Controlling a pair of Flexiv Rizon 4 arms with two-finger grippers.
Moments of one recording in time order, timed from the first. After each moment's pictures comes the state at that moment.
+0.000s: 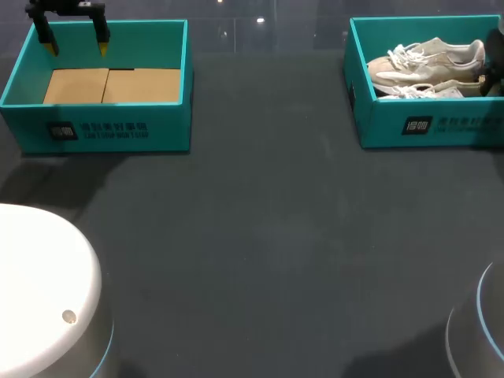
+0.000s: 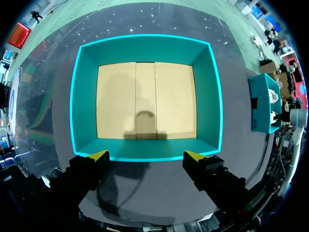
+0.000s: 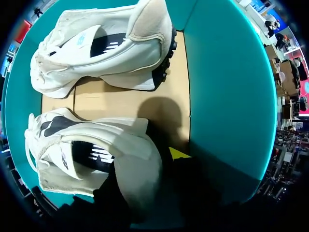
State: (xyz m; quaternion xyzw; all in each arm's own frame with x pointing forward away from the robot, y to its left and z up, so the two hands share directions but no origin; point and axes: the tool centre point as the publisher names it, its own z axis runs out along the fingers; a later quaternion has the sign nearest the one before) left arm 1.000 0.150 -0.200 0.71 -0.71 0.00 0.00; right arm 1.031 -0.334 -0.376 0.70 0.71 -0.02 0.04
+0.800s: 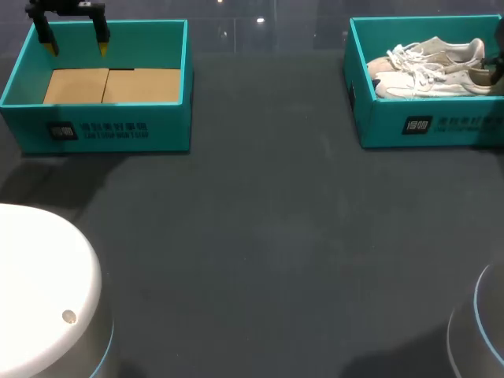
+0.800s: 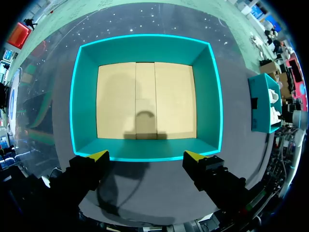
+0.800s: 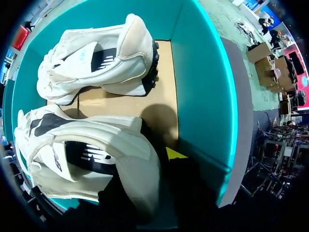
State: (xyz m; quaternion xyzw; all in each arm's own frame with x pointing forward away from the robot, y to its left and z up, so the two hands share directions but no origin) left arm 1.000 0.150 -0.200 0.71 -0.71 0.00 0.00; right arm 1.032 -0.341 -0.343 0.72 0.69 0.00 0.06
